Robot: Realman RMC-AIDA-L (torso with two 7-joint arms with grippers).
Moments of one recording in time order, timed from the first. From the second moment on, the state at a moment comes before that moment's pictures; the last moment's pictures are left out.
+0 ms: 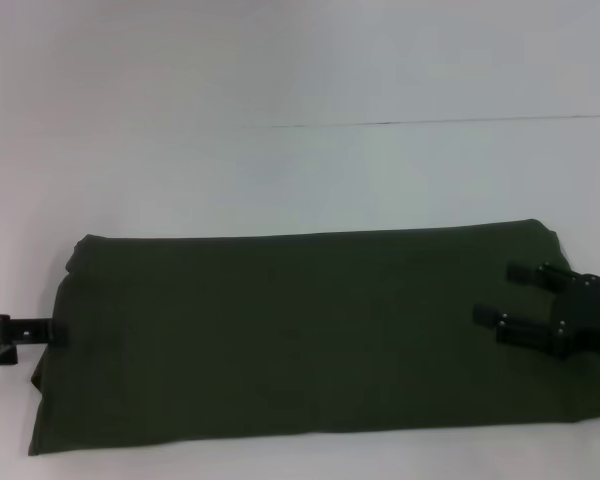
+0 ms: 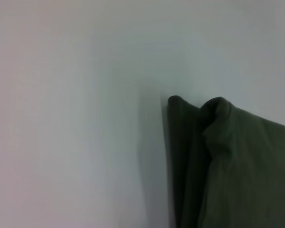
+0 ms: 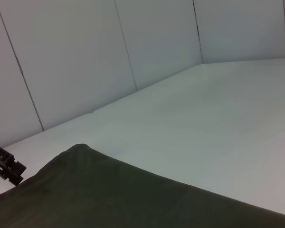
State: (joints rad) left arm -0.51 -2.08 0.45 0.99 2.63 1.51 -2.43; right arm 0.43 2.09 -0.32 -0.54 -2.13 -1.52 1.16
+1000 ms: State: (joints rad) left arm -0.52 -2.09 0.47 0.95 2.64 1.48 -2.42; right arm 0.45 2.09 -0.33 -0.53 -2.13 -1.50 1.18
